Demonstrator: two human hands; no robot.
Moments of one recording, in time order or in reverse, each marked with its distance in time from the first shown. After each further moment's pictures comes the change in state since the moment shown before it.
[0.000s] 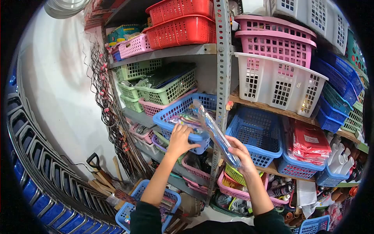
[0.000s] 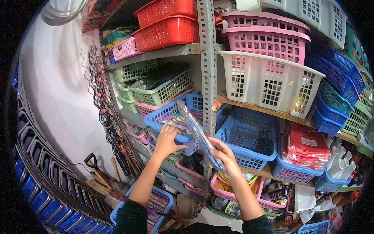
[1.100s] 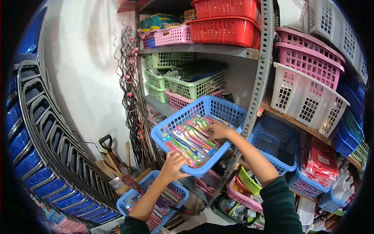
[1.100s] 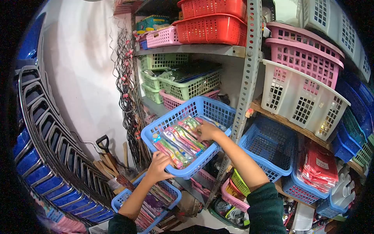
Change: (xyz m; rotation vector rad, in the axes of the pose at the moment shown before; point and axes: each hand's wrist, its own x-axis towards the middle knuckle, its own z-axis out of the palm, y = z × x) left_hand -0.144 -0.001 -0.075 -0.087 0.076 0.007; right_hand 0.204 0.093 0.050 -1.563 -0.749 -0.012
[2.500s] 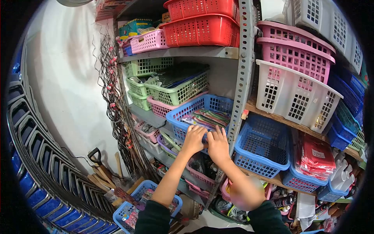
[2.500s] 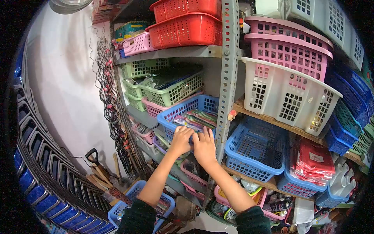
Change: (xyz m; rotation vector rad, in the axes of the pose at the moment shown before) left_hand 0.153 -0.033 0.124 0.003 0.046 0.061; right_hand -0.077 -0.031 0.037 -0.290 0.907 0.144
